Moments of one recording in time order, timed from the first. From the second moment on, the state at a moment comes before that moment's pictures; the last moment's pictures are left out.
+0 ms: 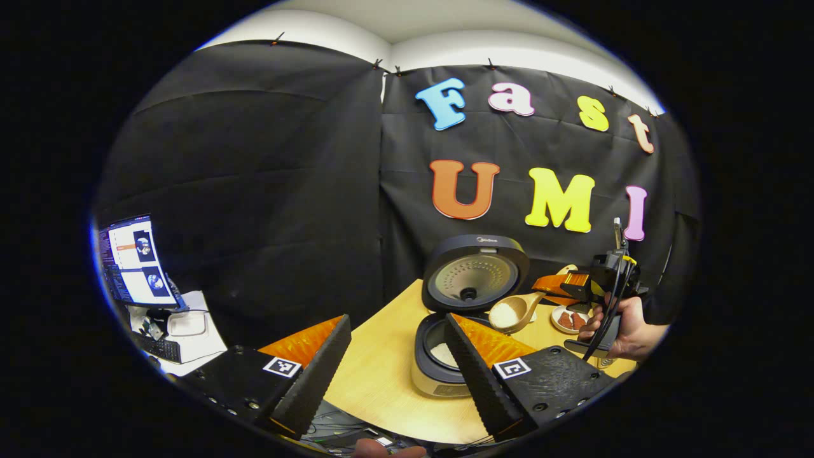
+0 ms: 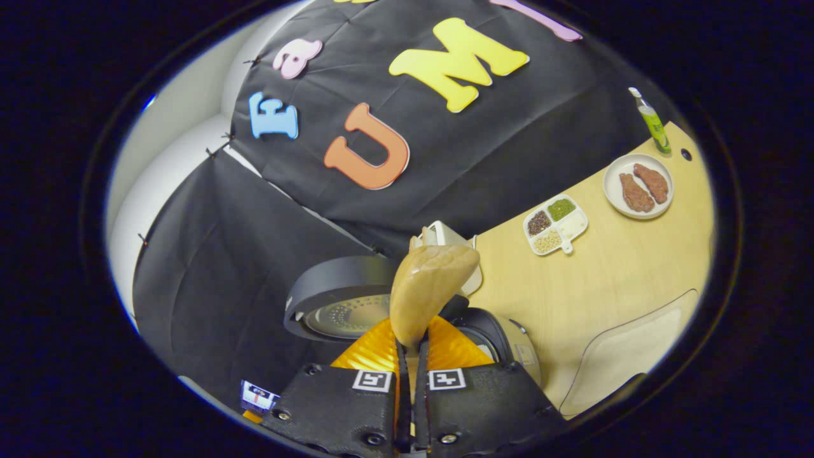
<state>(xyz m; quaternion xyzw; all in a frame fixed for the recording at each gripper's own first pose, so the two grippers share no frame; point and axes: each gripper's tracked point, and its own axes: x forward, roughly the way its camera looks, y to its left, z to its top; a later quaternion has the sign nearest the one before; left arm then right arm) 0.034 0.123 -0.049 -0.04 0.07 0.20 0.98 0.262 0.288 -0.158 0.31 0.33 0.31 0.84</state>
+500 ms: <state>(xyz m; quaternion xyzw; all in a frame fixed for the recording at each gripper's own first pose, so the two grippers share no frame) 0.000 0.149 -0.060 -0.05 0.08 0.27 0.96 0.254 0.332 -0.178 0.13 0.28 0.35 0.88</state>
